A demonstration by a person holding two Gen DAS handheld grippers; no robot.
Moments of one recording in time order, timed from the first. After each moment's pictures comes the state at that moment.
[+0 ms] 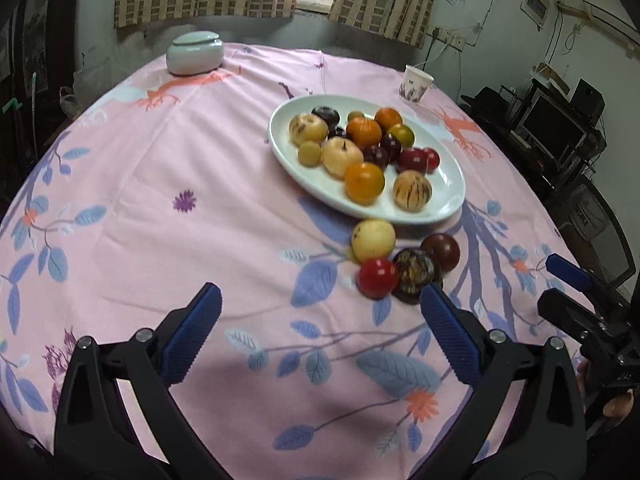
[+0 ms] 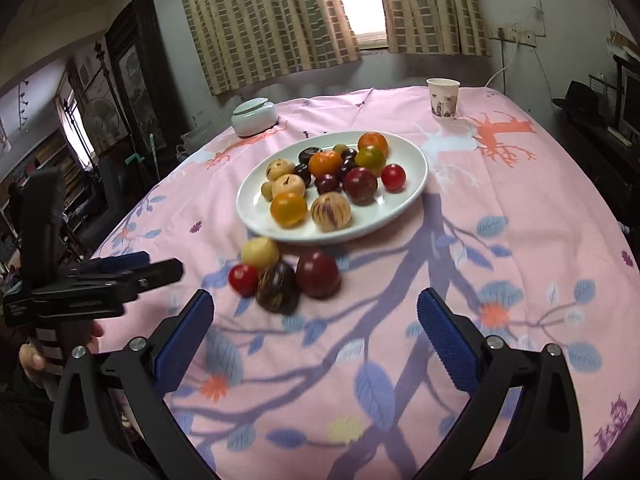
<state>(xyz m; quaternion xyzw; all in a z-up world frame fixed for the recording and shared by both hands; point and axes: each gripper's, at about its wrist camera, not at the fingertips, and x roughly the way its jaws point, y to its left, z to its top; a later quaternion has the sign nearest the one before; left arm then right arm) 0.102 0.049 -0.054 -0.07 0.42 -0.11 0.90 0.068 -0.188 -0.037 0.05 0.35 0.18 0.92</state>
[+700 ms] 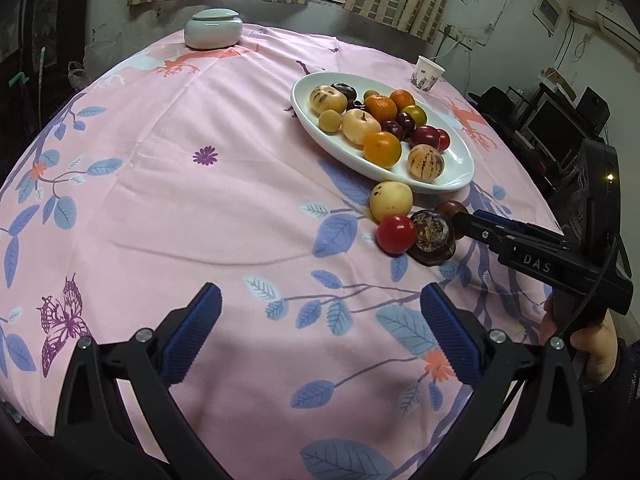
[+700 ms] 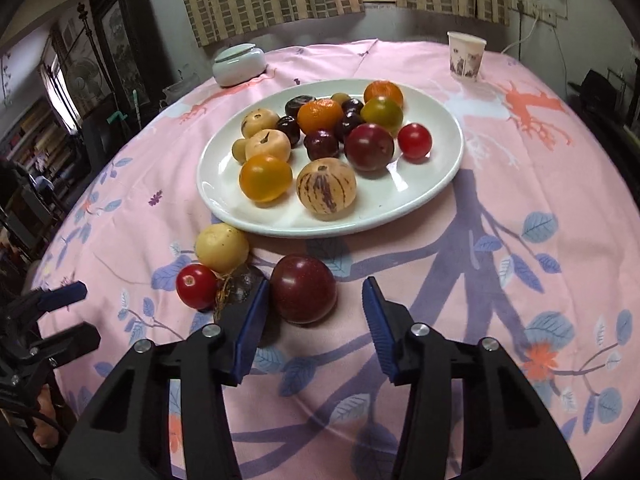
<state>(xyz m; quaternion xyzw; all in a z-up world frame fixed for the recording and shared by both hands) 0.079 0.067 -0.069 -0.09 0.44 -0.10 0.89 0.148 -0.161 -0.079 0.03 0.43 0.17 0.88</state>
